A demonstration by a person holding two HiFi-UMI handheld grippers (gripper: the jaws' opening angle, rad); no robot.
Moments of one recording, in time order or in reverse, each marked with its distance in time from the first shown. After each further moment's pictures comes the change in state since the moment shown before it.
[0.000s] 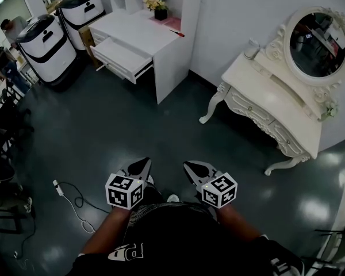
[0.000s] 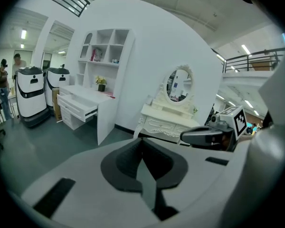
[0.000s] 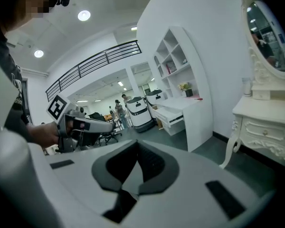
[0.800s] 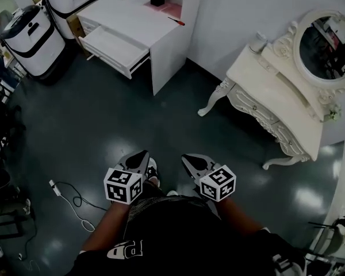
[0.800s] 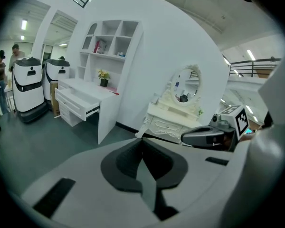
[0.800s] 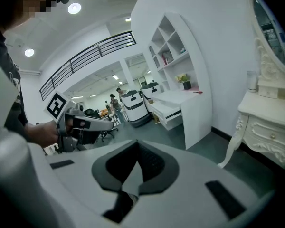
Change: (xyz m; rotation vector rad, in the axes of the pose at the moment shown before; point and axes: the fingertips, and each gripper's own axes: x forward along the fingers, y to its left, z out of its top) left arm 0.072 0.086 0.036 -0.046 0.044 -0.022; right arm 0.095 -0.055 0.029 0.034 0.088 -0.033
